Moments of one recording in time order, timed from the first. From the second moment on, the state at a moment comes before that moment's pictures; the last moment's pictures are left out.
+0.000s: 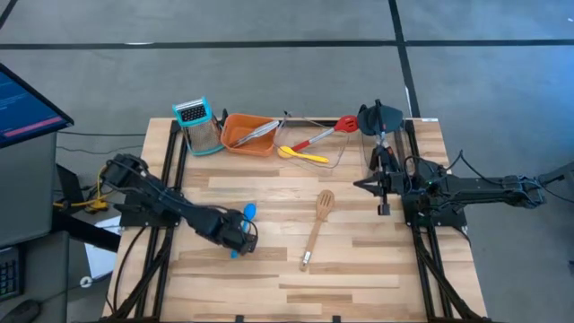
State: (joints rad) left arm -0.43 1.66 0.81 -0.52 -0.14 -1.68; right arm -0.06 0.40 0.17 0.27 -0.06 -0.26
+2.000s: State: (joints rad) left arm -0.35 1.58 0.77 -0.45 -0.39 -1.16; right arm -0.06 0.88 0.24 0.56 -0.14 -0.15
